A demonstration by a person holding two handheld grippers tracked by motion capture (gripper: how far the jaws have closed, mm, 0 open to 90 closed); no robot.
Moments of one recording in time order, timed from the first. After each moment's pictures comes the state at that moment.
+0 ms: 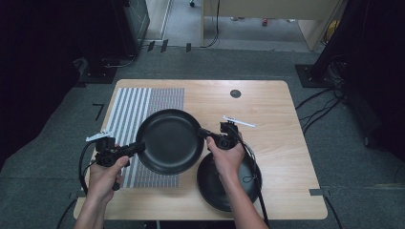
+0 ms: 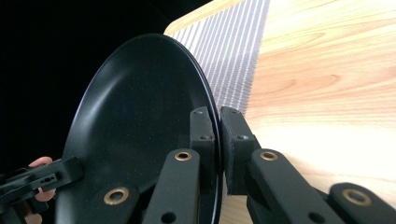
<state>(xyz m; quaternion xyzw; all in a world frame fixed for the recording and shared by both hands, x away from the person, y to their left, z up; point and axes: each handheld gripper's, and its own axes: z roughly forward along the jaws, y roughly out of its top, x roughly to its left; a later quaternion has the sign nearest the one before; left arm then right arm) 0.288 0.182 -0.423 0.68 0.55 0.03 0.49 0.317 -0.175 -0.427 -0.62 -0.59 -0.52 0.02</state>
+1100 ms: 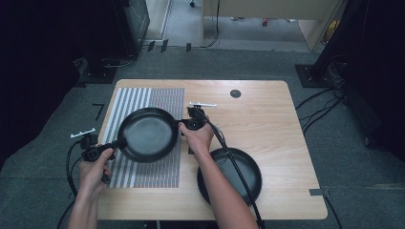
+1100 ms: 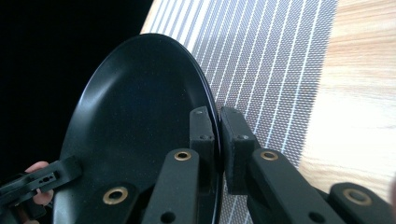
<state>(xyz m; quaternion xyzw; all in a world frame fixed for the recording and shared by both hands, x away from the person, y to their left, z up) 0.326 0.250 -0.477 0.60 0.65 0.03 0.47 0.412 -0.091 -0.469 -0.61 -0.64 -0.46 0.07</state>
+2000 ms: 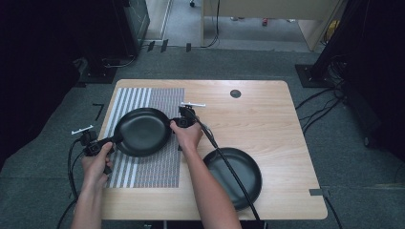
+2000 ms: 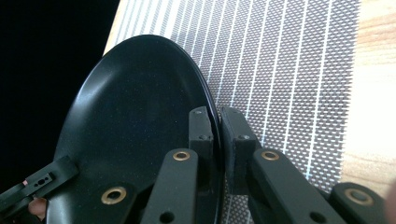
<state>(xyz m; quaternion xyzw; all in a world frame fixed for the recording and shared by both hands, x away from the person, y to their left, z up) 0.360 0.265 -0.509 0.54 0.70 0.05 0.47 0.442 -0.059 -0.504 -0.65 -0.62 -0.44 0.08</state>
